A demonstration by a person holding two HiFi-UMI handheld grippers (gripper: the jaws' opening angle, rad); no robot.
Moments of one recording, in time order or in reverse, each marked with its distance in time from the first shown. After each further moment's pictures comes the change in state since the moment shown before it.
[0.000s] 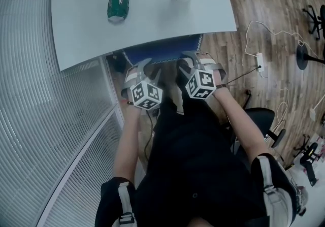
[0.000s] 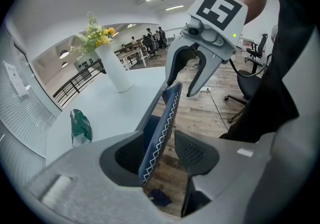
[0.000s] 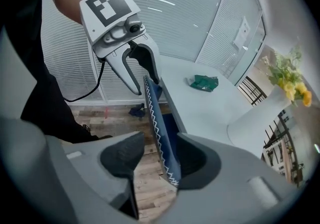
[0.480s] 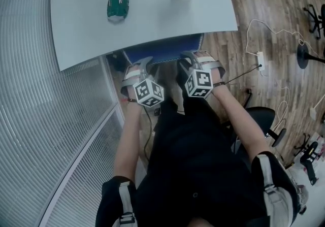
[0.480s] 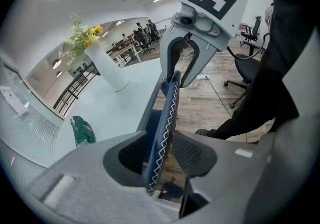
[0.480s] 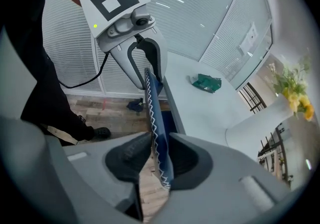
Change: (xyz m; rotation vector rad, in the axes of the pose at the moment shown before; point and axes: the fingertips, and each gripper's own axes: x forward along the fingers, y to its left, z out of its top) left arm 0.013 0.004 -0.008 0.137 0.079 0.026; right arm 0.015 -0.002 -0.005 -0.095 0.040 -0.033
